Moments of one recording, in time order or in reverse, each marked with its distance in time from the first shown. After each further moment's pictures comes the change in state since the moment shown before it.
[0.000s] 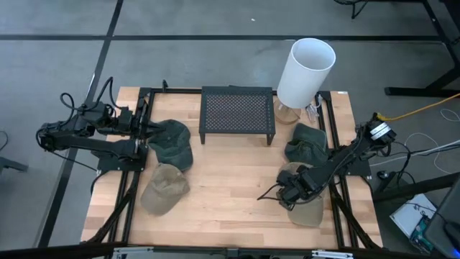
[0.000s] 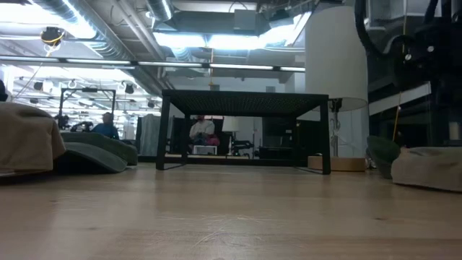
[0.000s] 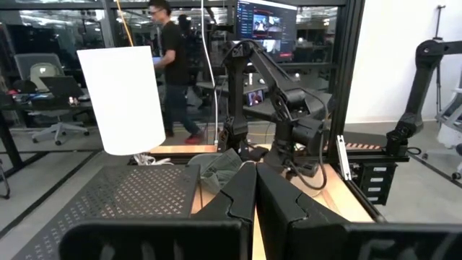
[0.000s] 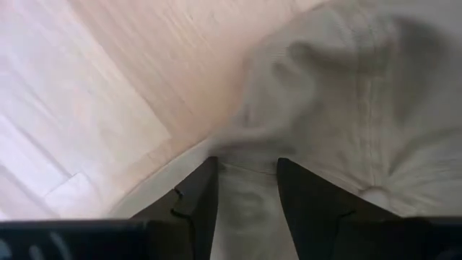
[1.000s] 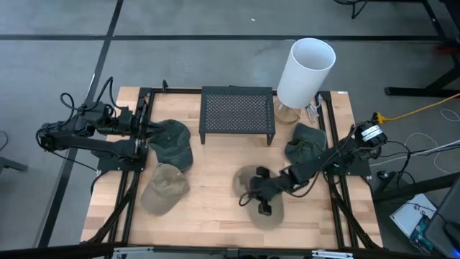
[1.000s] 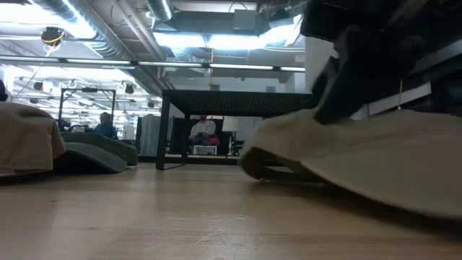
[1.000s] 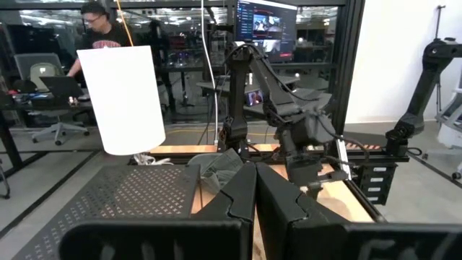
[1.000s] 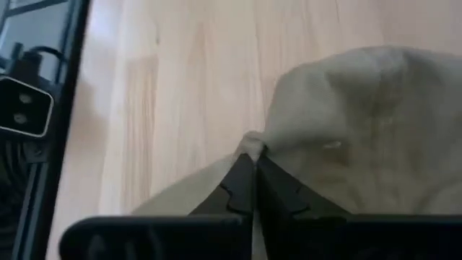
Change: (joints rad) left arm 0.000 0.000 0.000 0.000 0.000 0.000; right arm -0.141 0.086 0.000 0.799 0.064 -0.697
